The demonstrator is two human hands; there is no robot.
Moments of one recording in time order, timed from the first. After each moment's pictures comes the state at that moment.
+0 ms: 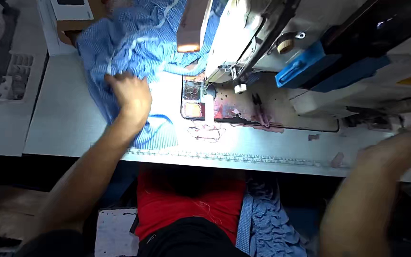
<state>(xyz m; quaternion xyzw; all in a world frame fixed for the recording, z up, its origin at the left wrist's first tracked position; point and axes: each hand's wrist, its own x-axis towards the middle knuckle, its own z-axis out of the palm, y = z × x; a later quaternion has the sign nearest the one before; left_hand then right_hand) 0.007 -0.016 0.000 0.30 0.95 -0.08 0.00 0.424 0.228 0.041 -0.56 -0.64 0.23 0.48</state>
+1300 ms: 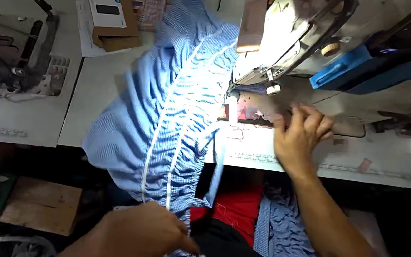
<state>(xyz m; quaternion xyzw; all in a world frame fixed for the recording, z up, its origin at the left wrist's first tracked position) 0.129 -0.231 0.059 0.74 0.49 0.19 0.42 0.312 0.129 -0.014 -0.41 -0.89 0.06 0.19</state>
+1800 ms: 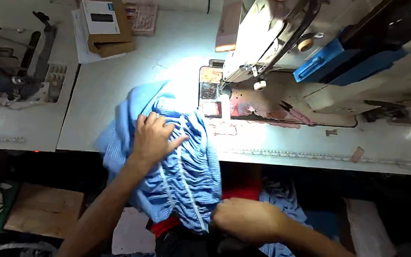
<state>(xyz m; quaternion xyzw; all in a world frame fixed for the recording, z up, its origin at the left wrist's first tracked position) 0.065 -0.133 -0.019 0.55 0.82 0.12 -0.08 0.316 -0.025 0.030 0.16 -0.83 0.40 -0.34</state>
